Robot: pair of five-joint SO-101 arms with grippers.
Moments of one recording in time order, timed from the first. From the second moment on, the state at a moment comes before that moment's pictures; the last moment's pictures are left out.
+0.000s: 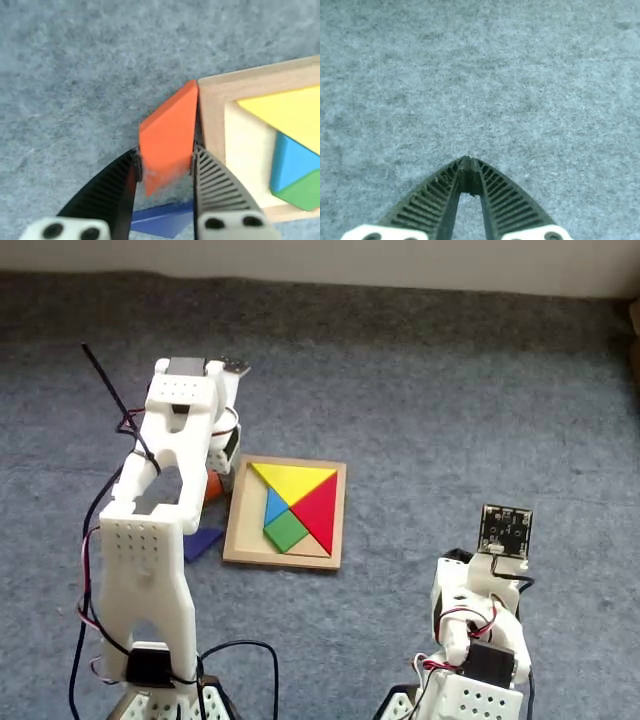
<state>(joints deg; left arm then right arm) -2.5 43.3 -30.0 94.7 -6.2 9.9 -104.4 95.8 59.0 9.0</state>
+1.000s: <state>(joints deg) 12.5 31.5 -20.3 98.2 -2.9 9.9 -104.4 95.8 59.0 9.0</state>
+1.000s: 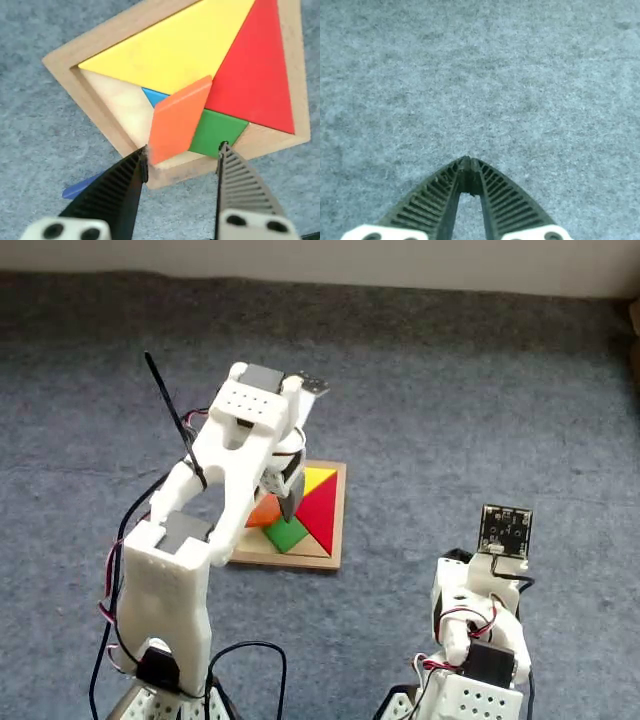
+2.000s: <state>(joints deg) 12.1 29.5 -6.2 89.0 -2.2 9.9 -104.4 95.8 59.0 9.0</state>
